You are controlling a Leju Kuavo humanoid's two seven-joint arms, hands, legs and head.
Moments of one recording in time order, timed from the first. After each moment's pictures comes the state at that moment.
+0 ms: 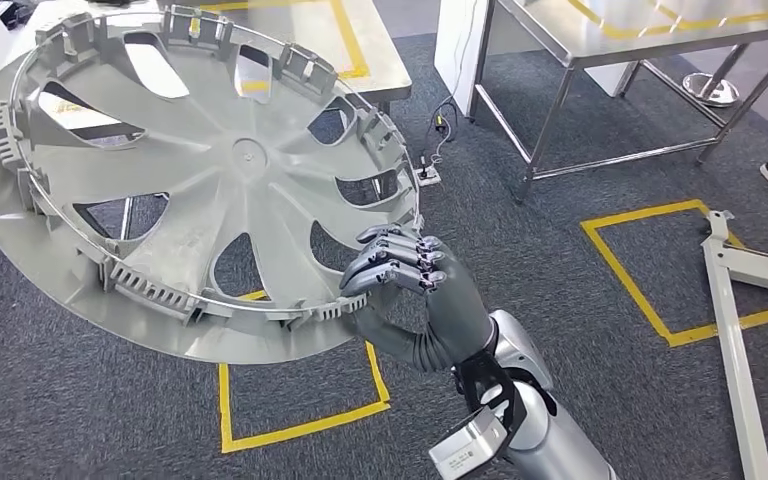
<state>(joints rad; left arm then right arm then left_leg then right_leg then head) -0.13 -0.22 1.23 -0.19 -1.29 0.65 -0.24 -0.16 -0.03 0.50 -1.64 0.65 0.02 -0.69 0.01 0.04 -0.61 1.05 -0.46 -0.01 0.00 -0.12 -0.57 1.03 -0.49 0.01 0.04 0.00</state>
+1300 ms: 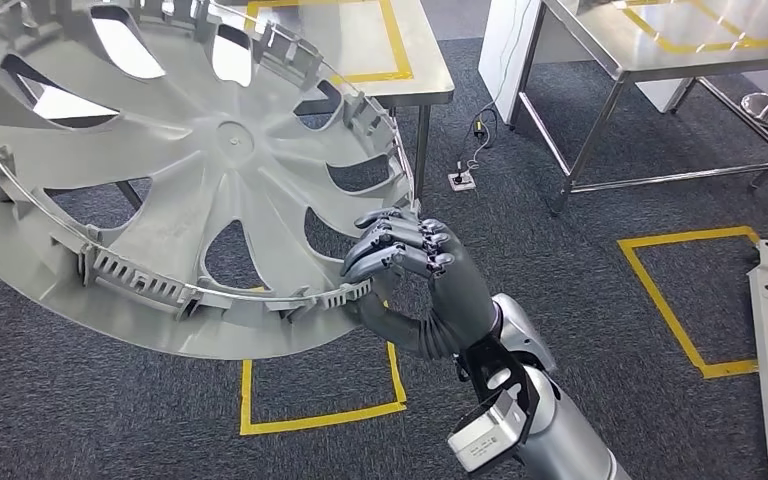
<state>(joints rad) -0.13 -0.22 1.22 -0.20 -1.28 0.64 -0.21 -0.22 -0.02 0.49 -1.64 0.57 0.07 -0.69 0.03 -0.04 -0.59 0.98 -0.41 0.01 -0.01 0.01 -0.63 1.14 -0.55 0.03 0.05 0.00</state>
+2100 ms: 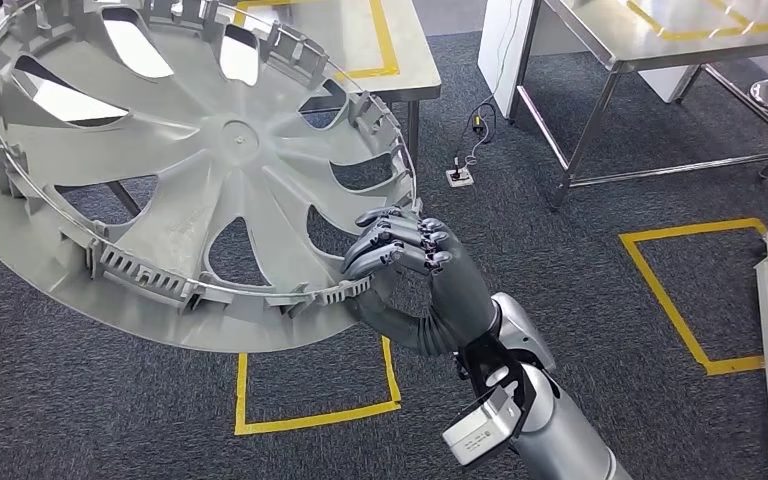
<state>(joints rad) -0.13 -0.22 1.22 -0.20 -1.28 0.64 -0.22 -0.21 -0.02 0.49 -1.62 0.59 0.07 -0.69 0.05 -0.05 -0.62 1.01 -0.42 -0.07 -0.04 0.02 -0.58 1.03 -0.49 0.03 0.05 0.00</state>
